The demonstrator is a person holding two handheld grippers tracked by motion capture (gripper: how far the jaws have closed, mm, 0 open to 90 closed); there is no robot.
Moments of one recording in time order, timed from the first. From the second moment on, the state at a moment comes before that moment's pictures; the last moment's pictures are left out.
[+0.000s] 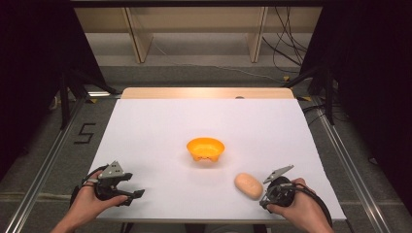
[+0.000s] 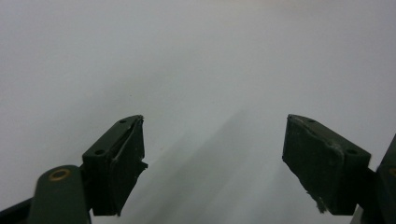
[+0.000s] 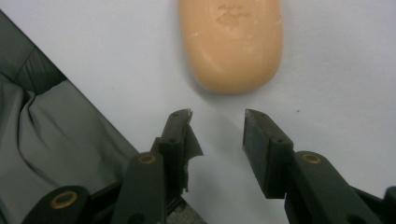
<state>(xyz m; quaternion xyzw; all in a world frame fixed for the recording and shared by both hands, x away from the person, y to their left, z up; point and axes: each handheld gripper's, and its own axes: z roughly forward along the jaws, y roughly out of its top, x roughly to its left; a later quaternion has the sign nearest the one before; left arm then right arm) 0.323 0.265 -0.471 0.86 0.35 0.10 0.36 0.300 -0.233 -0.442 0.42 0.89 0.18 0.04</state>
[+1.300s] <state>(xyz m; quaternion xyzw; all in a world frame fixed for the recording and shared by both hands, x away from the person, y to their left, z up) 0.324 0.264 -0.473 0.85 0.36 0.11 0.36 0.364 -0.202 -0.427 0.35 0.93 0.08 0.01</state>
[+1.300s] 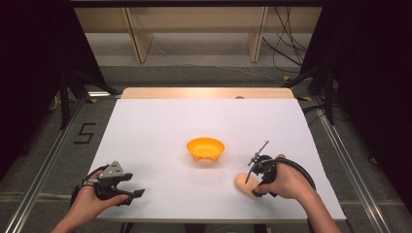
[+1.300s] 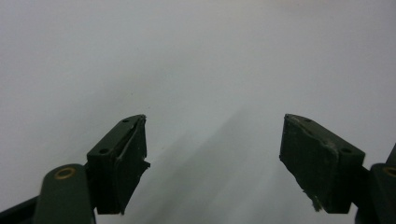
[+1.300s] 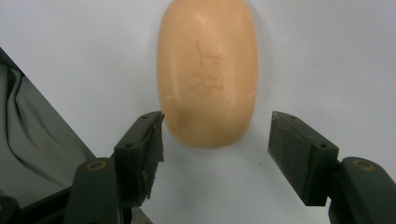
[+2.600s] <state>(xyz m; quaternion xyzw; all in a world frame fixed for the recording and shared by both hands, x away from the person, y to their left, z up) 0.323 0.264 -0.472 0.85 0.36 0.10 0.37 0.394 -0.165 -0.458 0.31 0.95 0.04 -0.02</state>
